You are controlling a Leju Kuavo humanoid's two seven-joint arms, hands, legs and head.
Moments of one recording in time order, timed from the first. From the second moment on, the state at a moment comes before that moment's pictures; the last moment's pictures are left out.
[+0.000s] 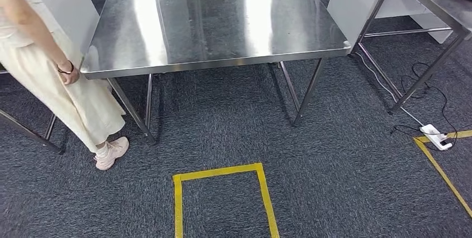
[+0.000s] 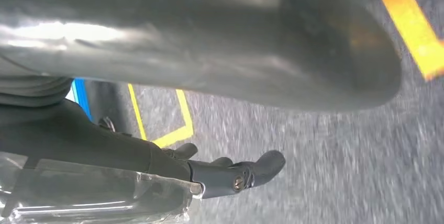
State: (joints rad) left arm -0.13 -0.29 1.50 -0.19 -0.82 0.47 -0.21; right arm -0.12 0.14 -1.39 -0.20 1.37 -0.23 0.00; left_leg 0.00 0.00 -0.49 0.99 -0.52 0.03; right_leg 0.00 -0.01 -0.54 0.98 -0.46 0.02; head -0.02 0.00
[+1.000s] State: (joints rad) left arm -0.13 -0.28 1.48 -0.19 -0.82 0.46 -0.23; right arm -0.12 0.14 -1.39 -0.20 1.35 -0.25 0.00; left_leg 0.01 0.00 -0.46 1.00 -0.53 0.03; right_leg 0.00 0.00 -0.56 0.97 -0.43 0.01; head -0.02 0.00
